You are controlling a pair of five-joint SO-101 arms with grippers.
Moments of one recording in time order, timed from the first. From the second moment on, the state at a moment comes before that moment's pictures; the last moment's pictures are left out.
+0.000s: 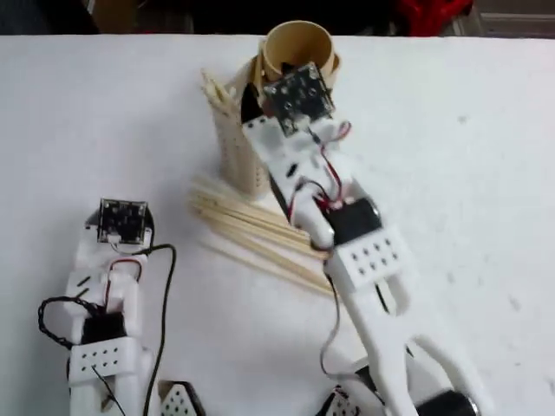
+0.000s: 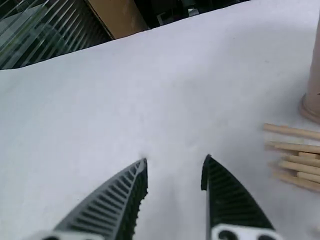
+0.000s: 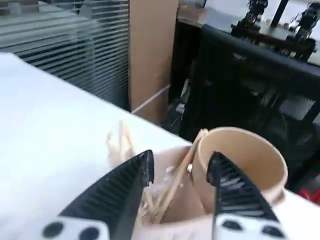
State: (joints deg) left arm -18.0 -73.2 97.2 11.6 -15.6; right arm -29.0 -34.1 29.8 25.5 12.0
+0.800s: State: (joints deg) left arm -18.0 -73.2 97.2 11.6 -15.6; right arm -39.3 -7.6 39.9 52.6 24.8
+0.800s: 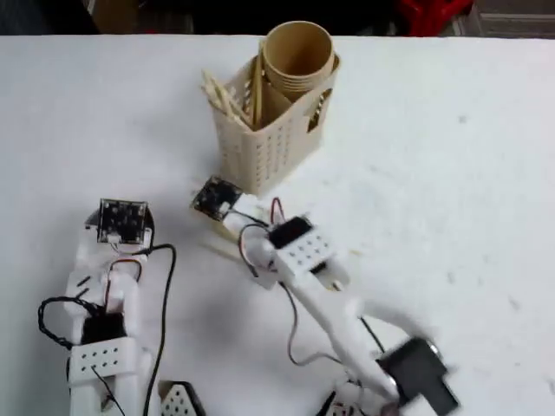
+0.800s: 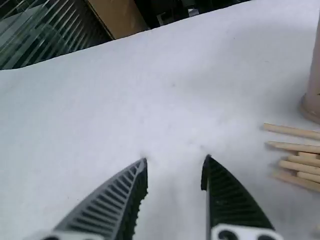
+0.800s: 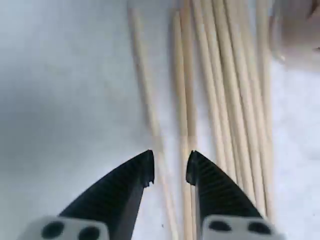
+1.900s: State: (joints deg) left arm -18.0 -73.2 97.2 11.6 -15.6; right arm -39.1 -19.6 41.1 54.1 24.2
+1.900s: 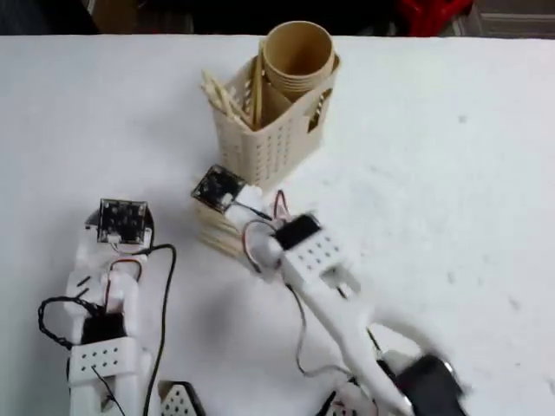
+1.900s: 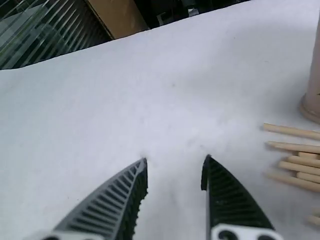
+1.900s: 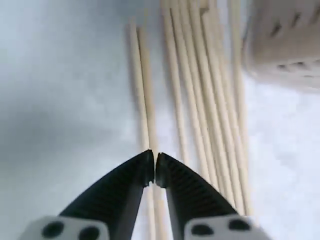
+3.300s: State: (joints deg) left arm -18.0 -73.2 97.2 11.6 -15.6; right arm -37.2 -8.7 37.1 50.4 24.1
